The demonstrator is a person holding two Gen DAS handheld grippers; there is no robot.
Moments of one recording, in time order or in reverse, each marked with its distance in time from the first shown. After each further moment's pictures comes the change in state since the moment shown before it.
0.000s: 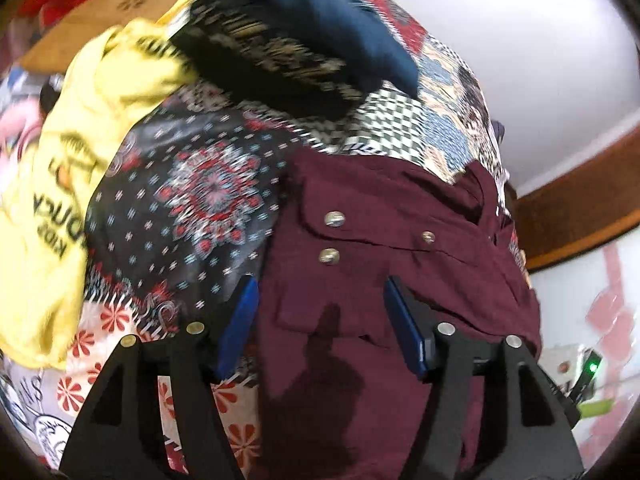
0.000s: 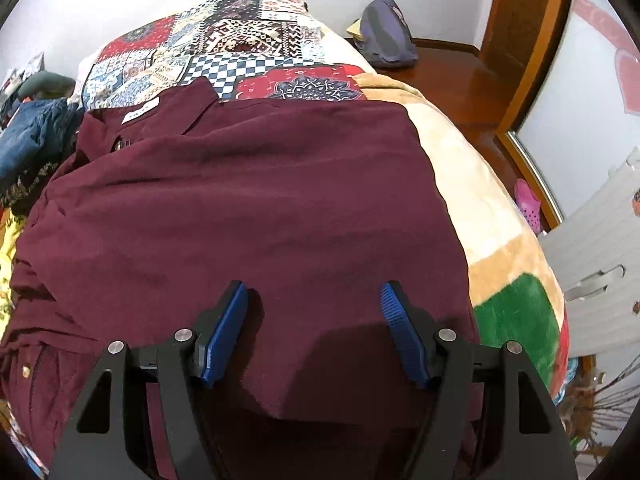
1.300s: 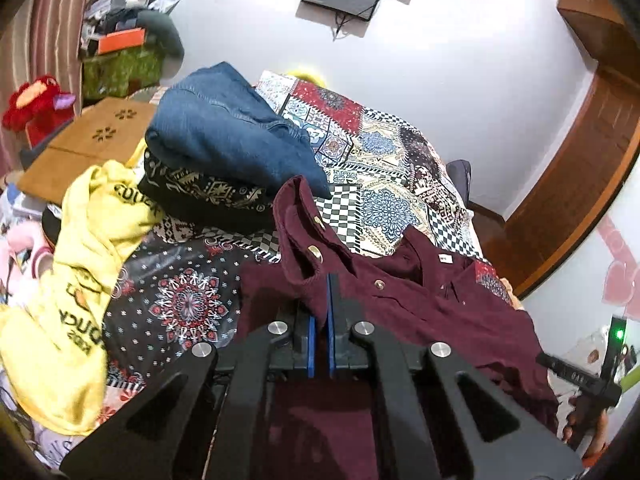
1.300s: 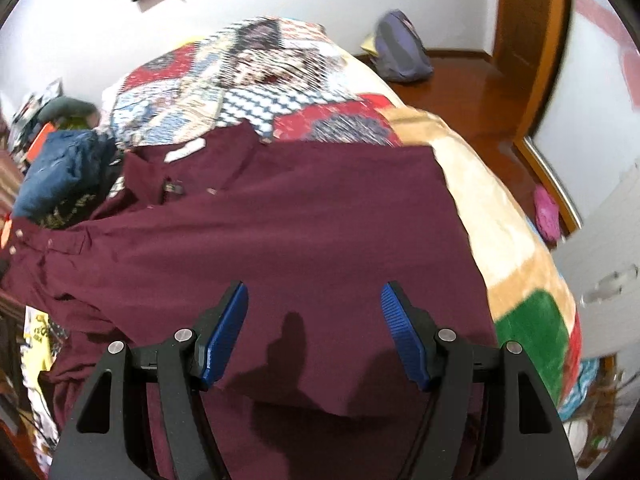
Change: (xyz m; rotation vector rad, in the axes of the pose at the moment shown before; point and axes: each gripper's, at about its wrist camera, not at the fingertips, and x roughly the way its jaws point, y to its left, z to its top) left arm -0.068 -0.083 0.001 0.280 -0.341 0.018; right arm -0.036 0.035 0.019 -0.011 -0.089 0.104
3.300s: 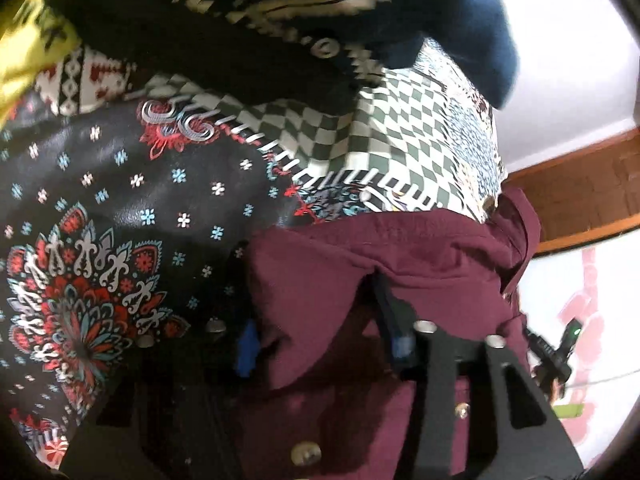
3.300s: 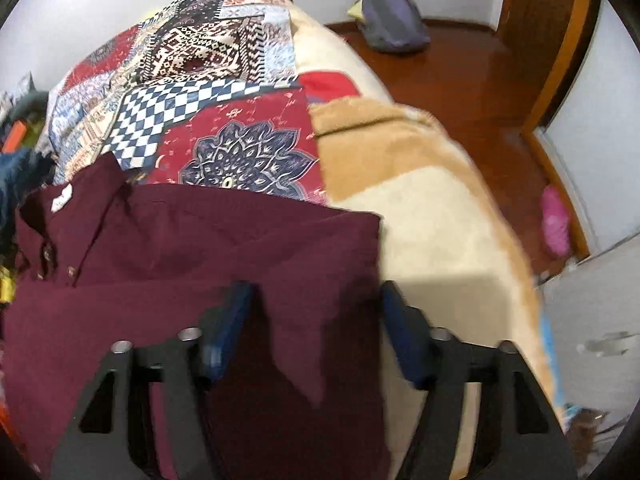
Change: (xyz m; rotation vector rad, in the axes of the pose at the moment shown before) left arm 0.208 0.081 -0.009 -0.247 0.475 -0.164; right arm 0.121 -0.111 0.078 0.064 0.145 -0.007
